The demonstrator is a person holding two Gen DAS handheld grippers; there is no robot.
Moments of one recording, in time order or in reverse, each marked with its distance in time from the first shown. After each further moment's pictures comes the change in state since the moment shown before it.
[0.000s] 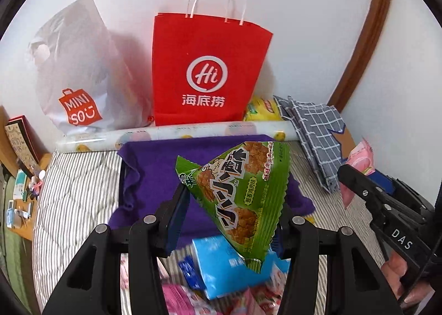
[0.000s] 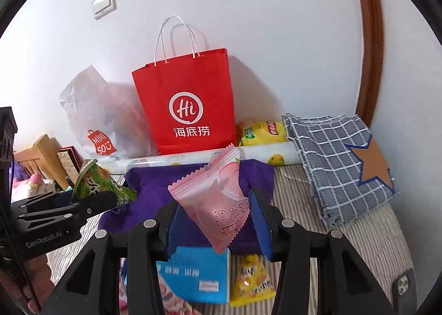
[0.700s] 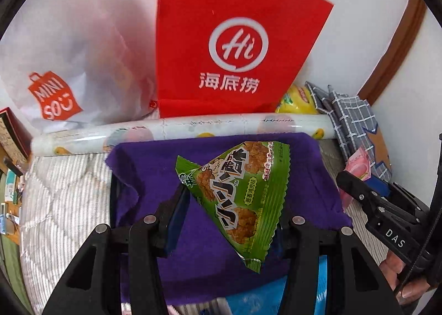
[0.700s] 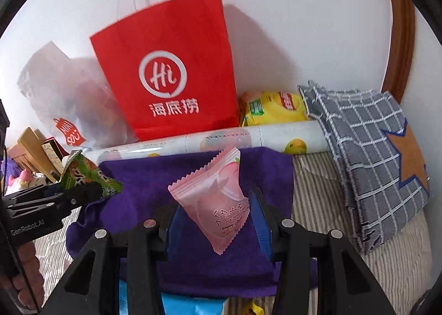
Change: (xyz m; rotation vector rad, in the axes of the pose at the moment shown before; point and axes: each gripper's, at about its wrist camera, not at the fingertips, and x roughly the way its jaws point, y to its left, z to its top) left arm 0.113 0.045 0.030 -0.033 0.133 0.009; right arm 0.127 -0.027 0.004 0.037 0.163 0.001
